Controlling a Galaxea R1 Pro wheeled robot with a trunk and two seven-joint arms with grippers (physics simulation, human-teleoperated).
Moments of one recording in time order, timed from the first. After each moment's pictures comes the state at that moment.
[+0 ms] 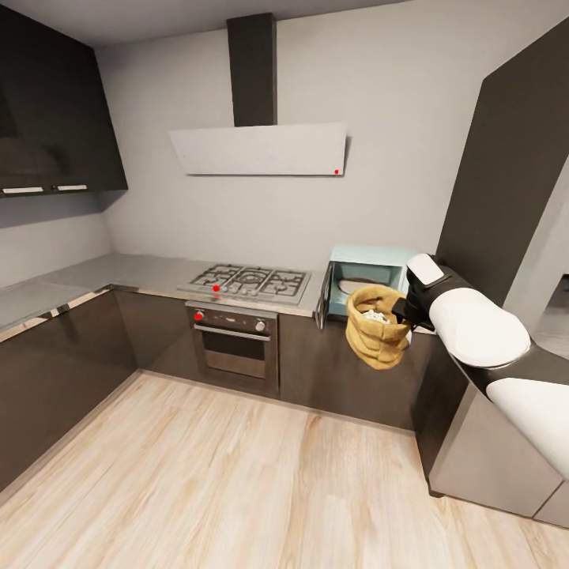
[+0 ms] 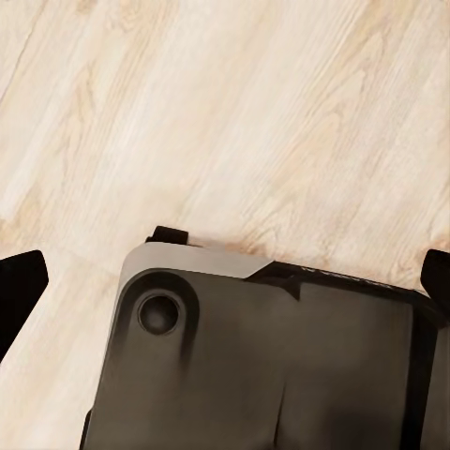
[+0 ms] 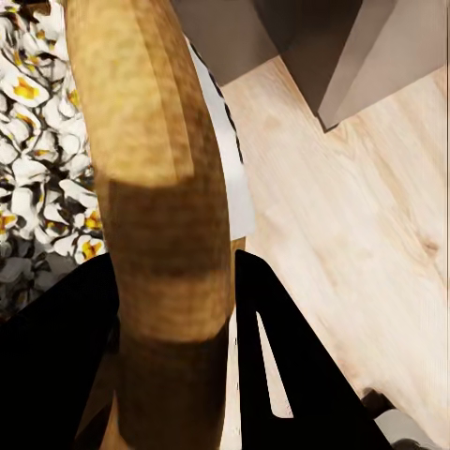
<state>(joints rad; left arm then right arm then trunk) -0.13 -0.06 0.22 -0.12 0.00 -0.21 0.01 -1.53 -0.01 -0.86 -0.24 -0.01 0.83 -0.90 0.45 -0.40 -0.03</state>
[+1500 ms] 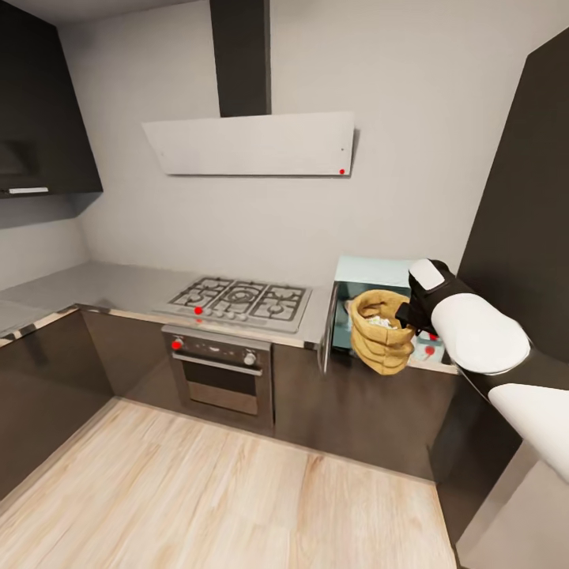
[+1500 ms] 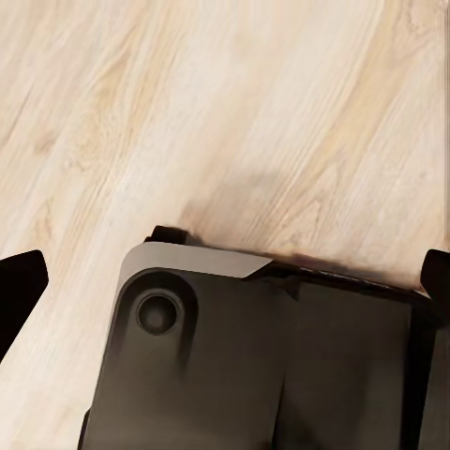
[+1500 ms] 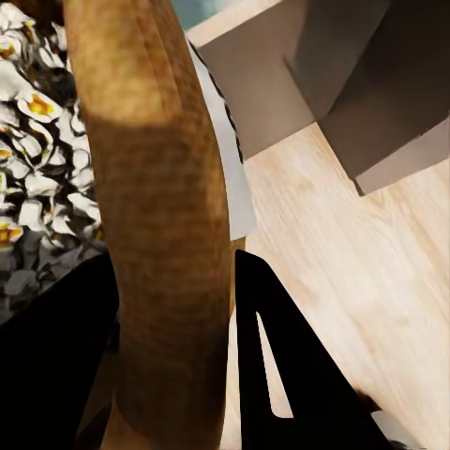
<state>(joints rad) -0.13 -0.06 0.22 -0.12 0.00 -0.21 0.01 -1.50 -0.02 -0.83 -0.24 -0.01 0.83 -0.89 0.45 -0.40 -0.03</state>
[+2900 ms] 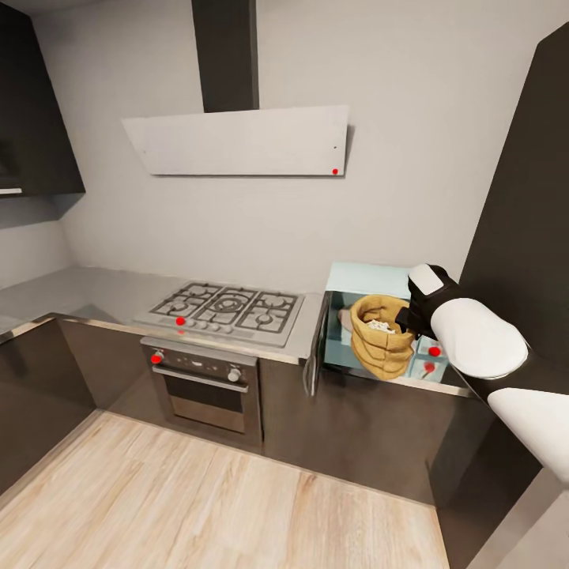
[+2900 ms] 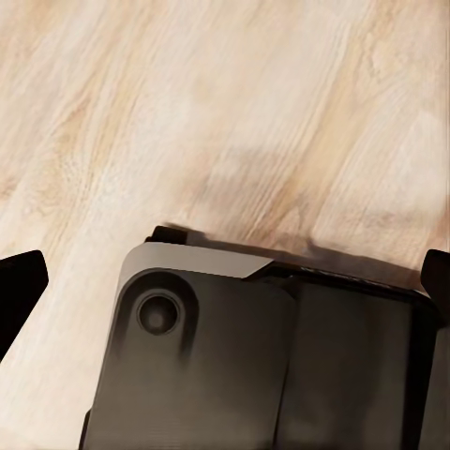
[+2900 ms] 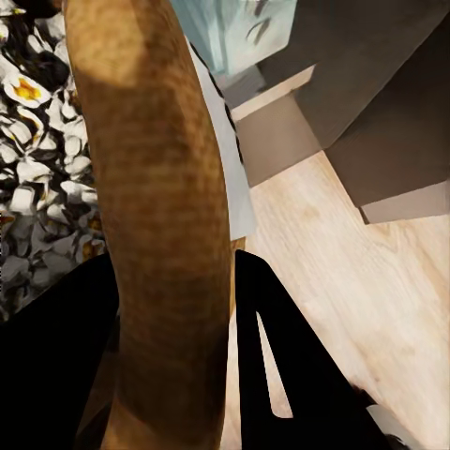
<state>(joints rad) -0.13 -0.06 0.22 -0.12 0.00 -0.21 0.01 -1.48 -0.02 -0.83 -0.24 -0.01 0.83 -0.89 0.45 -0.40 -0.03</state>
